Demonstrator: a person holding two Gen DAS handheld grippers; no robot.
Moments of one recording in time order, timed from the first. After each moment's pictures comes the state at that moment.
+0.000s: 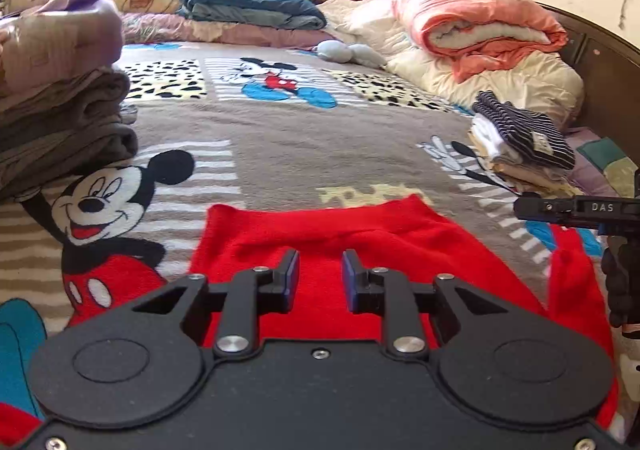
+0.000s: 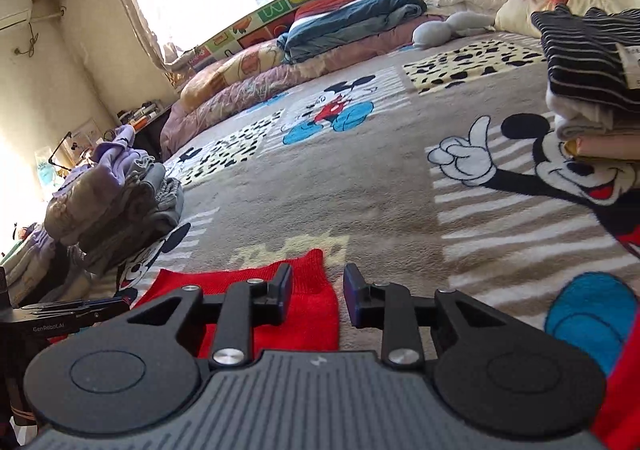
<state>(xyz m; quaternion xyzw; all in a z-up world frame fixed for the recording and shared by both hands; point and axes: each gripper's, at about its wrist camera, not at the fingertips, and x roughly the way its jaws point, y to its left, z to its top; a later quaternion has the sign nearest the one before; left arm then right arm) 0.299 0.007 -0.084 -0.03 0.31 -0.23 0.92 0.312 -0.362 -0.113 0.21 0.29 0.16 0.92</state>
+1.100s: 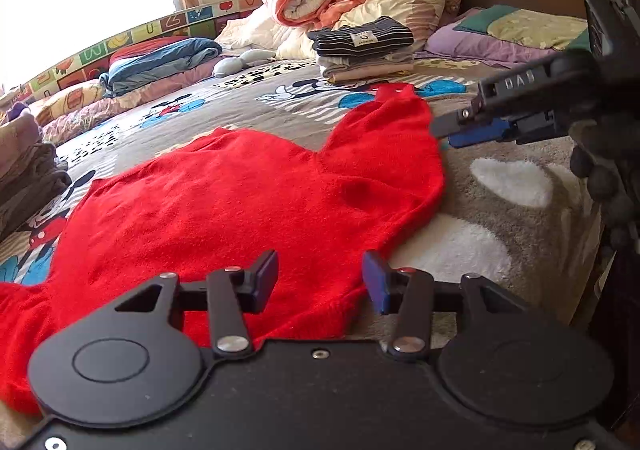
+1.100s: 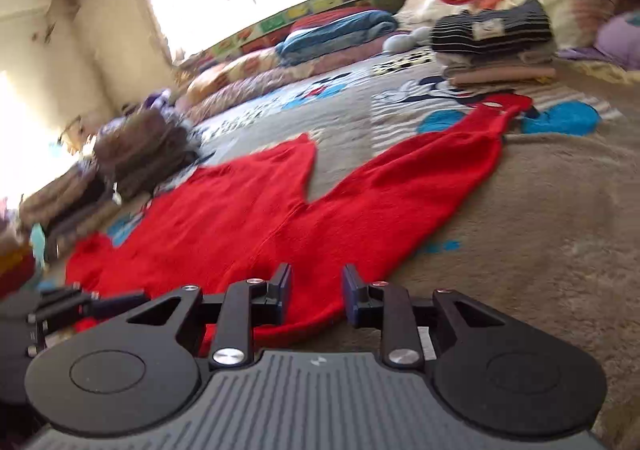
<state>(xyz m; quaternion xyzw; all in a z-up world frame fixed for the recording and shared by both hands) 0.047 -0.154 -0.140 0.18 0.24 -0.26 0.92 0.066 -0.402 -0.151 0.24 0.25 0.10 0.93</state>
